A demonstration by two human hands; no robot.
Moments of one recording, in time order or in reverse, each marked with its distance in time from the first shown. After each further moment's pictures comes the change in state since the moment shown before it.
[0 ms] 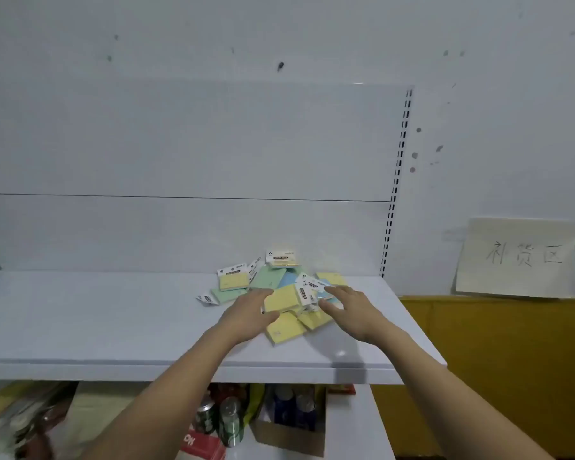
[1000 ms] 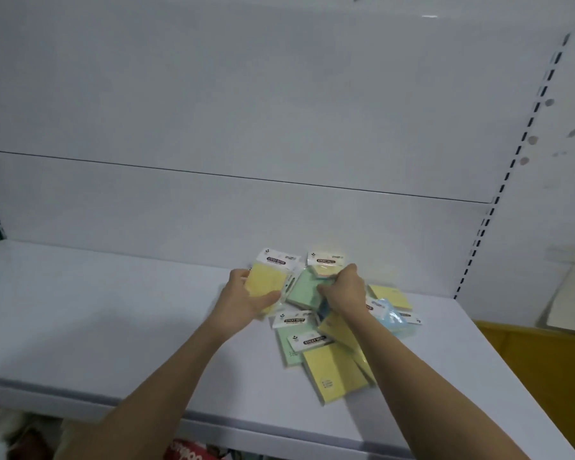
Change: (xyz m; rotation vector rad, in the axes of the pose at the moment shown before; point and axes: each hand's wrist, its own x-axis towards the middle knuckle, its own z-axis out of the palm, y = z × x) left_hand 0.087 -0.107 -0.024 -0.625 0.298 -0.276; right_hand 0.199 -0.063 0.086 0.336 0.205 0.309
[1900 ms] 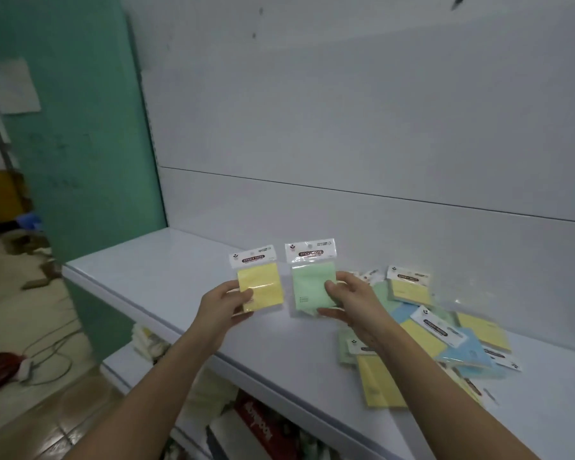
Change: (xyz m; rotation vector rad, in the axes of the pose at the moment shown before) left_hand -0.097 -0.003 -0.089 -0.453 0.418 -0.203; right_hand -0.054 -0.033 0.017 0.845 -0.766 -0.142
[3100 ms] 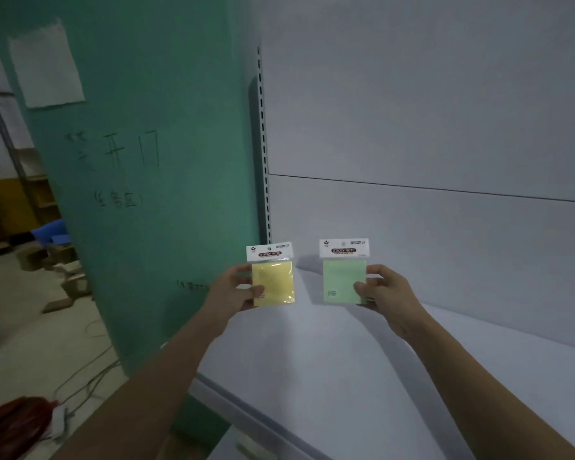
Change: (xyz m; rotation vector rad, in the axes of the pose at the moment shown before) left_hand 0.381 0.065 -0.384 0.160 -0.059 0.080; right_hand 0.341 0.098 0.370 -0.095 0.129 -0.023
